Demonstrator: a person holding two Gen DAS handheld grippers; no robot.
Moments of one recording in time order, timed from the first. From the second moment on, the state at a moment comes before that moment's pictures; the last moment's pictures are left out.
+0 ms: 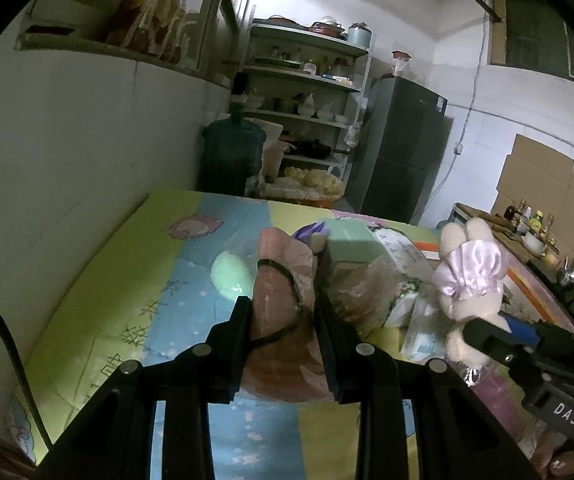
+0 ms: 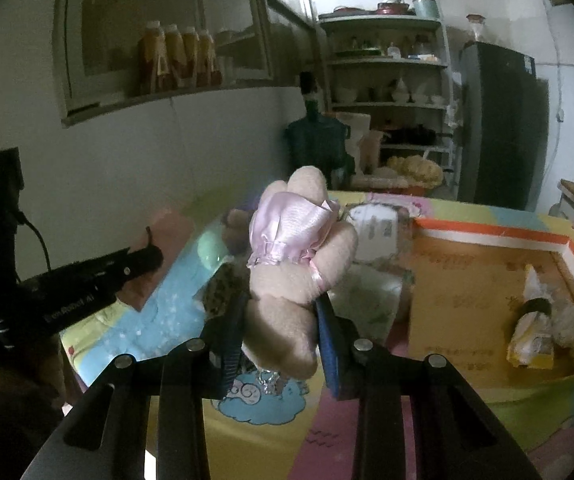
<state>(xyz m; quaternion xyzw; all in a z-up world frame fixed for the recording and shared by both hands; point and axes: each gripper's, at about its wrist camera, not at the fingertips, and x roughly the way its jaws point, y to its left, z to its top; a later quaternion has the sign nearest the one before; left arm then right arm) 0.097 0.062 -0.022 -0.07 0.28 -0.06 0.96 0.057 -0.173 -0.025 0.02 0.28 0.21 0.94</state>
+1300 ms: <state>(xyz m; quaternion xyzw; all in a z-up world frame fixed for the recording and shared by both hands) 0.135 -0.108 0.016 -0.01 0.26 -0.19 0.95 0.040 -0.330 0.007 0.09 0.21 0.10 0.97</state>
